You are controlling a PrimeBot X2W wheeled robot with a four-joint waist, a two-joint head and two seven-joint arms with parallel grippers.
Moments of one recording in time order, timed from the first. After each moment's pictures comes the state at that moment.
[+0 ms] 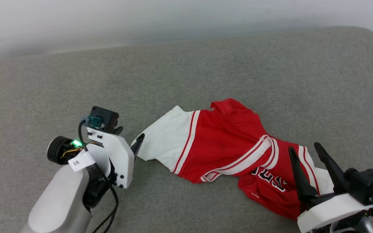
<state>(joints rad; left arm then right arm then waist) -0.42 0.35 -0.38 0.23 -0.45 -0.08 0.39 0.07 -0.05 0.04 -0.18 0.17 0.13 0.05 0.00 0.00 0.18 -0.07</state>
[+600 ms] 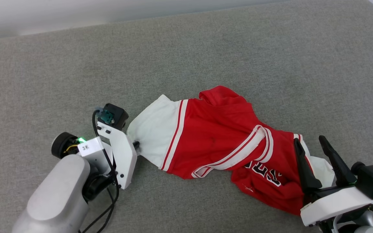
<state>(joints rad) -0.53 0.42 -0.53 0.33 -0.56 -0.13 0.65 0.02 -0.05 0.02 -0.14 0.22 0.13 0.02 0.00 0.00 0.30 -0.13</state>
